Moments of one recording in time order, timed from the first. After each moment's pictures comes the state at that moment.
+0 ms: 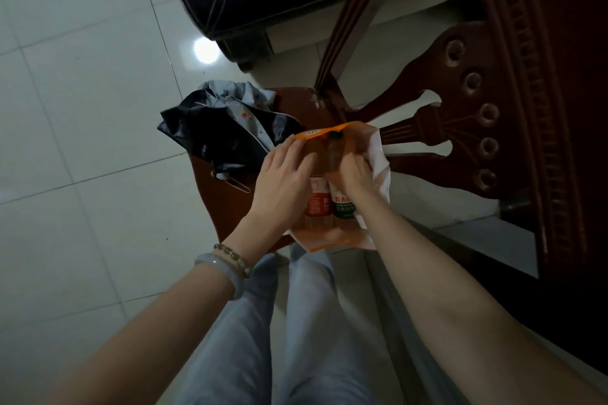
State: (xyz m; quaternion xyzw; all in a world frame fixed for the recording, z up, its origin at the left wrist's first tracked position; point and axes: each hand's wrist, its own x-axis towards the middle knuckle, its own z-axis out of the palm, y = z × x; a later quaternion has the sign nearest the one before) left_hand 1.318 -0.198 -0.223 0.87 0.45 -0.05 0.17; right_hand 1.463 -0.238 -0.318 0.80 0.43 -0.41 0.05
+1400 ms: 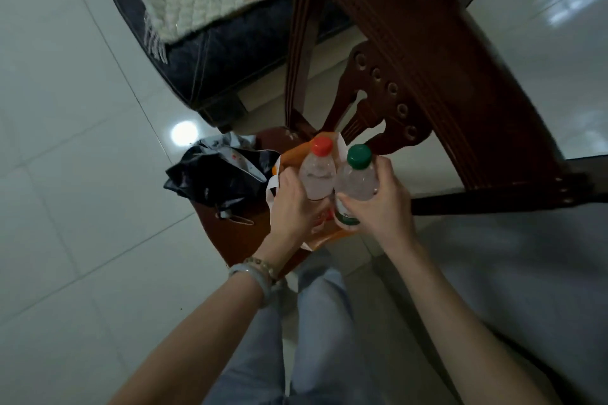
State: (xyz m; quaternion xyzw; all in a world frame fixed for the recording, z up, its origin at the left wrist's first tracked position) left_hand 1.326 -0.240 -0.173 0.76 0.52 0.05 0.40; right_hand 1.449 -0.319 -0.113 0.84 0.34 -0.27 -0.32
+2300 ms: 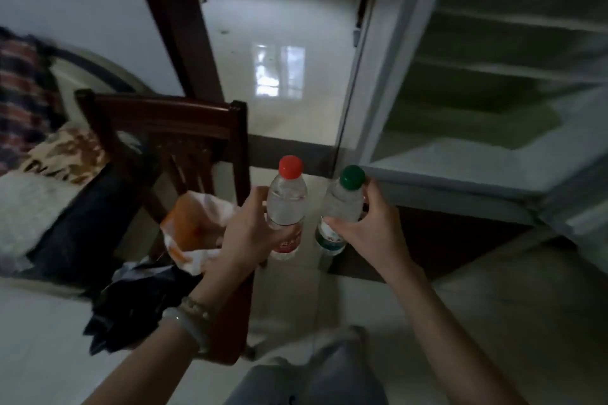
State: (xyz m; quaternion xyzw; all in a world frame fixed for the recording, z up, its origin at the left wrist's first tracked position) left_hand 1.216 -0.429 0.027 0.91 0.01 0.07 0.41; right_hand 1.231 -0.633 0.061 0.86 0.06 0.05 -0.50
